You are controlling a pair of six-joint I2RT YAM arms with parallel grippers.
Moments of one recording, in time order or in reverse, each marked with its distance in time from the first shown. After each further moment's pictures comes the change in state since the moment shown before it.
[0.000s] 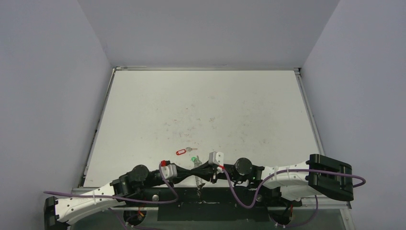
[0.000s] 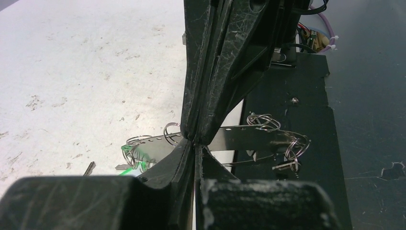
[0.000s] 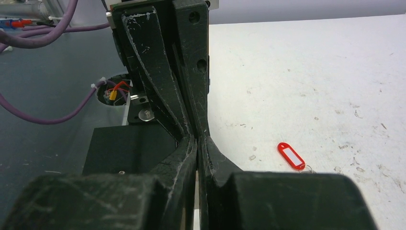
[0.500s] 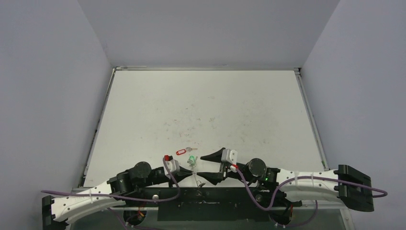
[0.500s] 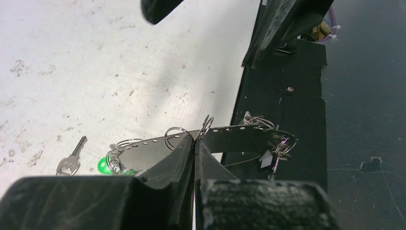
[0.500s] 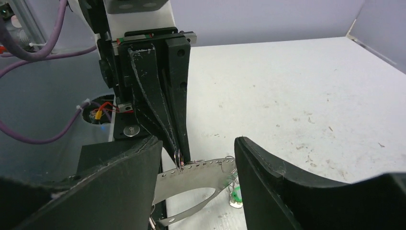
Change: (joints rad) left arm 0.000 0.045 0.094 -0.162 -0.017 -0.068; right arm 0.002 -0.266 -0.024 -0.169 0.106 -0.020
